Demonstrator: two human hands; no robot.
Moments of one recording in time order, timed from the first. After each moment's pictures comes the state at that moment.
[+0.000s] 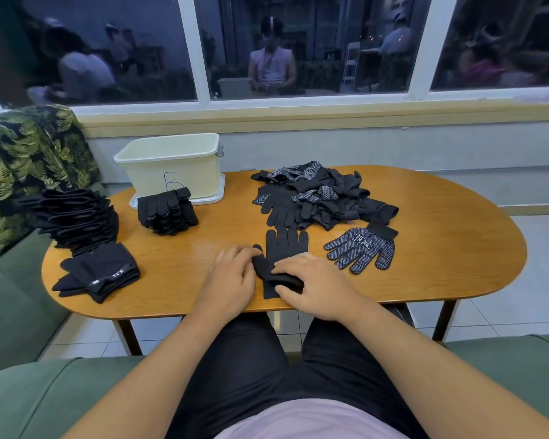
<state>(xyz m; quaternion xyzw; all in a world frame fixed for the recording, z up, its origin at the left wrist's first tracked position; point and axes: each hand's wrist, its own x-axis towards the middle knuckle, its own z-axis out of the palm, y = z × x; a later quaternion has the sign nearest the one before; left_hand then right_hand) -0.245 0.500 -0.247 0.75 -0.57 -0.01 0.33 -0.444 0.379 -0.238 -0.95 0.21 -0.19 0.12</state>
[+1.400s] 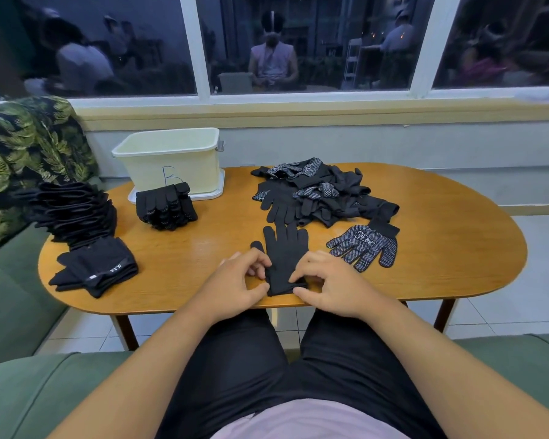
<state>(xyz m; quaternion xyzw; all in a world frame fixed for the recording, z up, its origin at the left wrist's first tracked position) -0.245 0.510 -0.237 0.69 -0.63 -0.14 0.32 -0.473 0.361 -0.239 -0.94 0.16 -0.20 0.21</state>
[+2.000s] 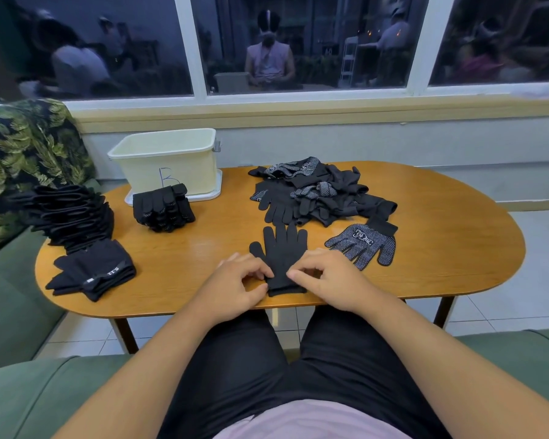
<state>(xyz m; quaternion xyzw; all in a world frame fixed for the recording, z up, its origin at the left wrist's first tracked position) -0.244 0.507 -0.239 0.69 -0.65 -0.11 0.31 -0.464 0.361 -0.233 -0.91 0.20 -0.23 0.27</state>
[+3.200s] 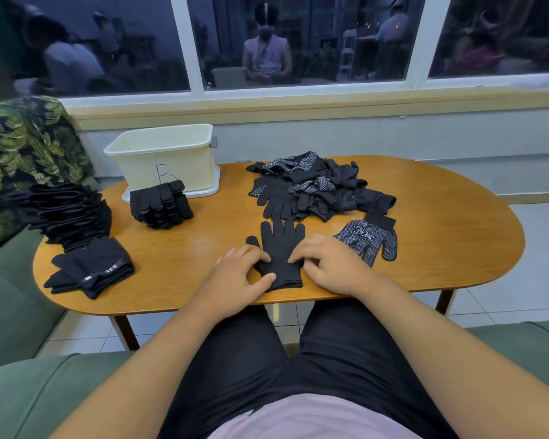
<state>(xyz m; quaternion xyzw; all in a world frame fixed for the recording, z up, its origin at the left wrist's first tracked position) -0.248 0.500 -0.243 0.71 -0.65 -0.04 0.26 -0.462 0.332 -0.239 -0.95 0.17 -0.21 0.17</state>
